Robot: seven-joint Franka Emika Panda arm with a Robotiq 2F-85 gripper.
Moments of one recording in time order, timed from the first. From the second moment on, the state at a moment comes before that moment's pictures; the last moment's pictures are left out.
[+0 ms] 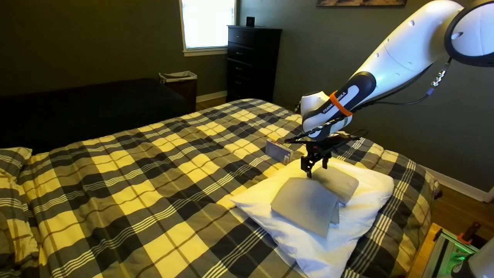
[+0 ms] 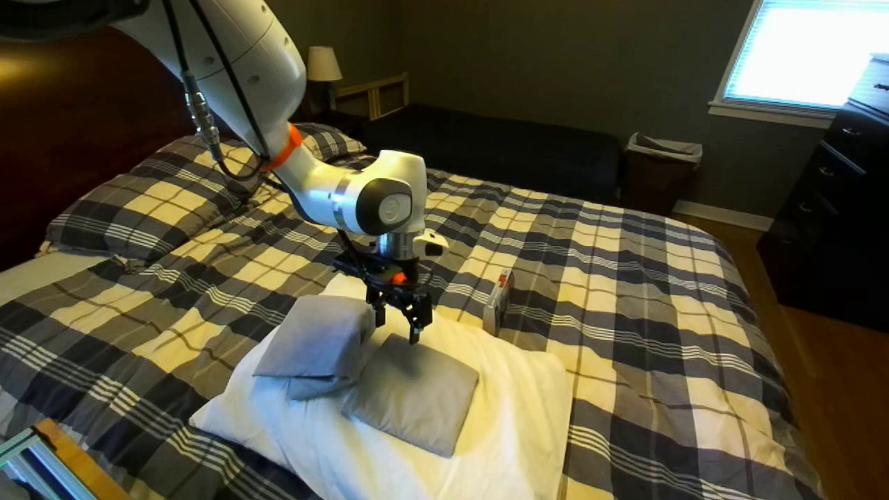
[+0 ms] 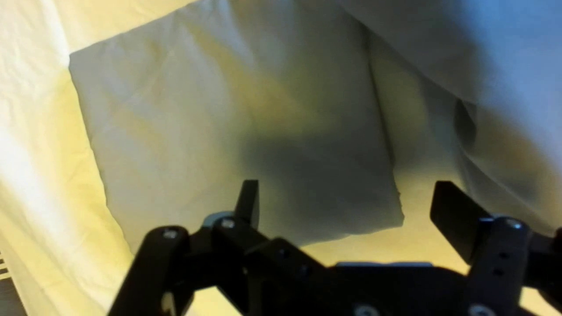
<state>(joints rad) -0.07 0.45 -0.12 -2.12 -0.15 2.34 0.08</state>
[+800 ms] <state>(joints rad) -0.03 0.56 -0.13 -2.02 -0.17 2.33 0.14</state>
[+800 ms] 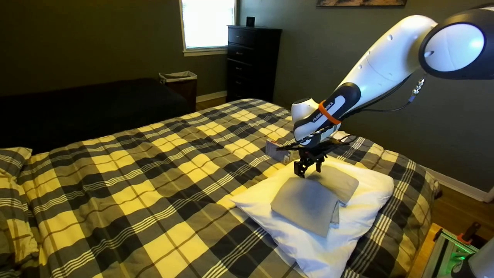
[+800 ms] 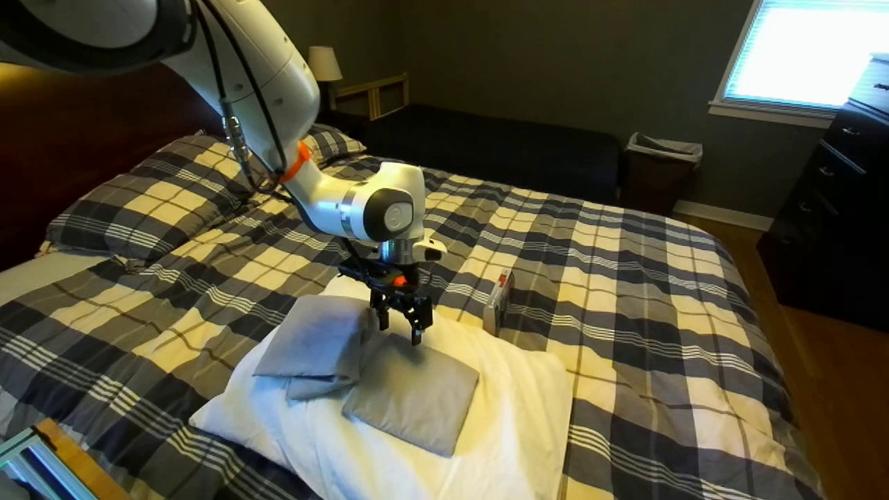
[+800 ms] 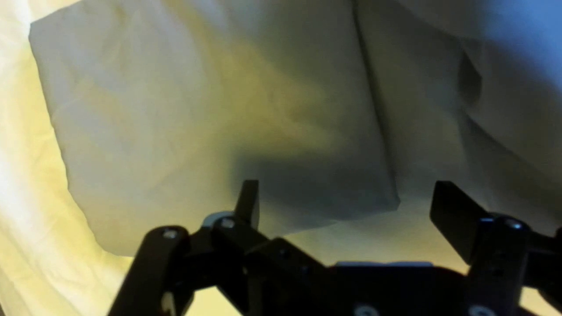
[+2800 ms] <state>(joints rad) -0.06 0.62 -0.15 -1.94 -0.16 2.20 0.12</state>
